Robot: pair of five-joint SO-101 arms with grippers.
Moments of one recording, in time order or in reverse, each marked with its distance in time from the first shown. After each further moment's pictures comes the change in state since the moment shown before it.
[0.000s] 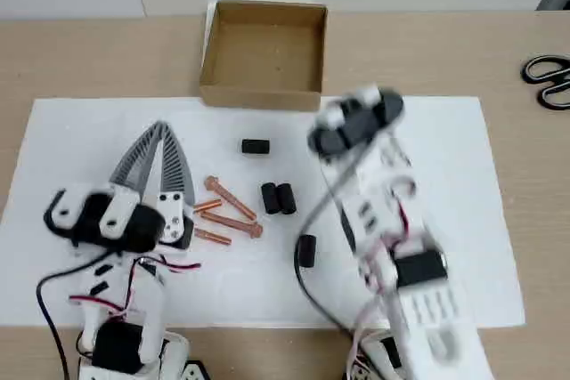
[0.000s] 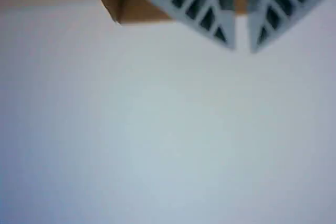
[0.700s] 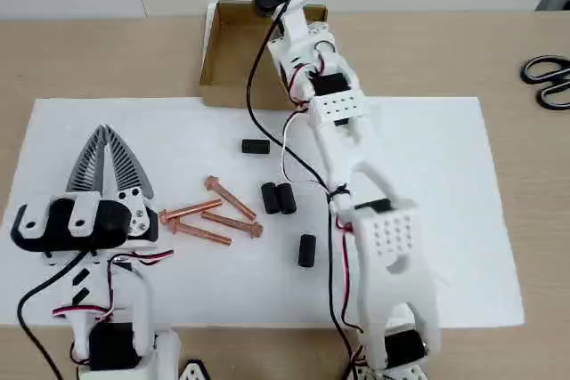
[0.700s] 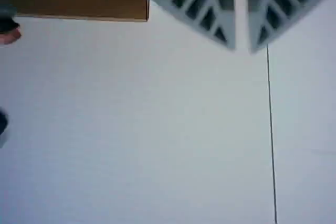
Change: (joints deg) left arm -13.1 -0.4 1.5 -0.4 0.1; right arm -0.5 101.6 -96.7 -2.3 -0.4
